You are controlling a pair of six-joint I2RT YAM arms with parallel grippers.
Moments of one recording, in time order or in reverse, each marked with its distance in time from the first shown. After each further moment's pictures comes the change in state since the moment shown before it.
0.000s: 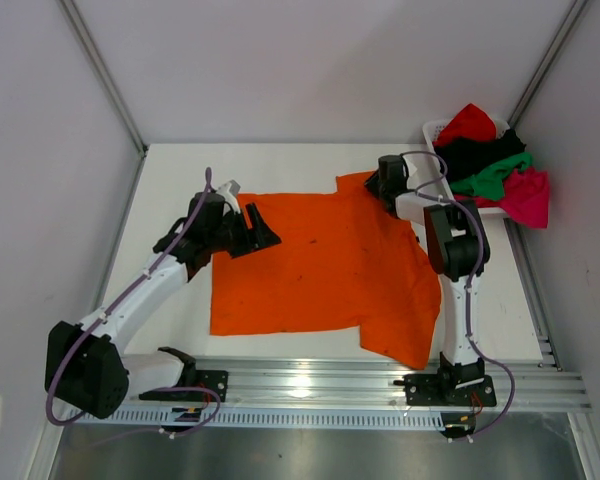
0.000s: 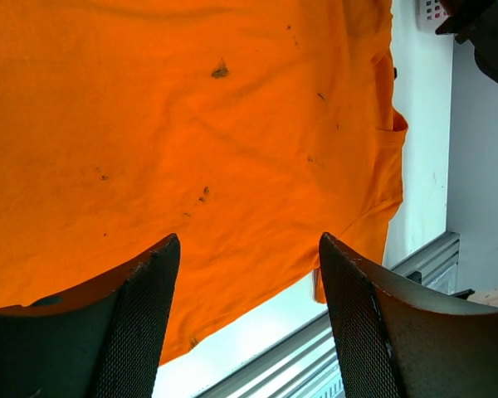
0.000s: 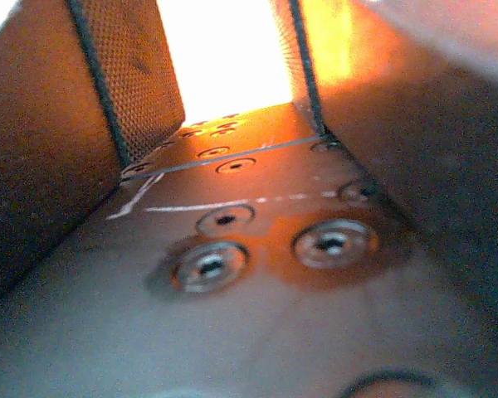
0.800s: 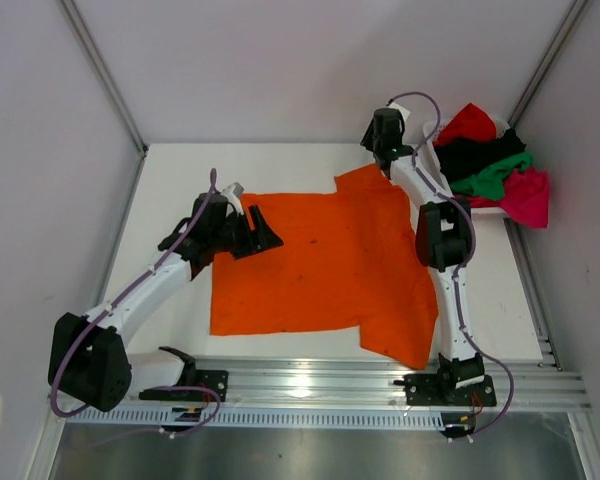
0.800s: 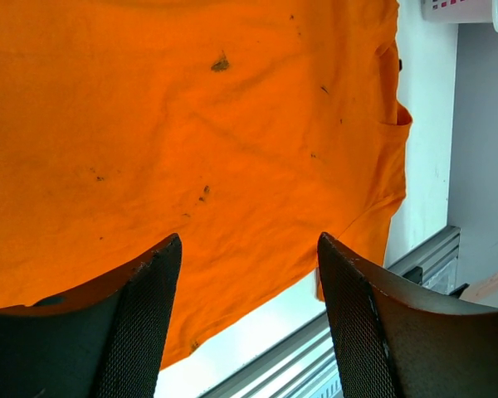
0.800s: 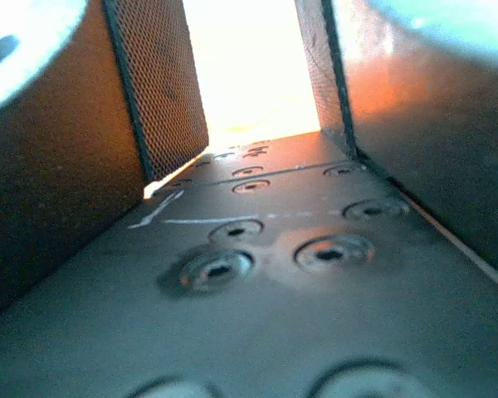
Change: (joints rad) left arm -0.001 0.038 -0.016 0.037 0.026 -0.001; right arm 0.010 0.178 0.680 -0.332 0.067 -0.389
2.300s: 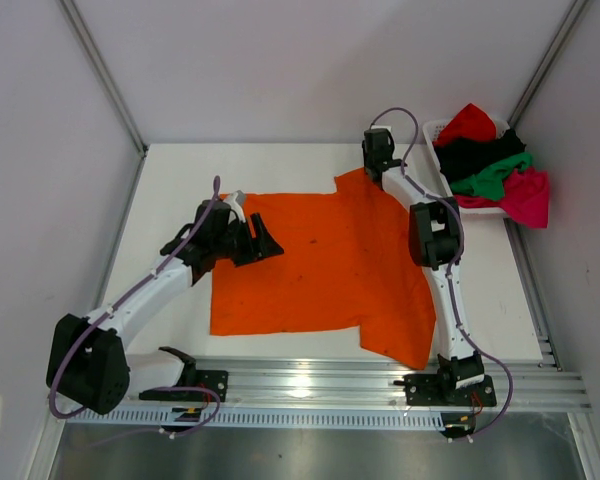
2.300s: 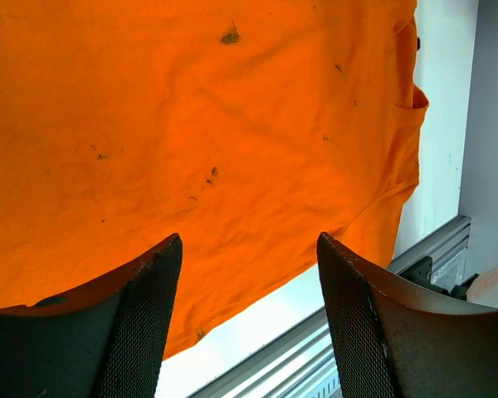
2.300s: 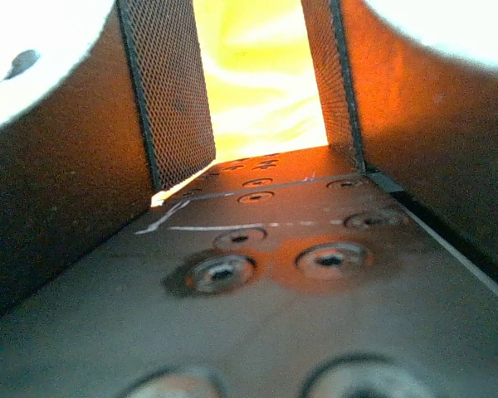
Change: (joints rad) left arm -0.021 -0.012 -0.048 0.002 -0.005 -0.001; right arm 0.016 0.114 -0.031 -0.069 0.098 -0.460
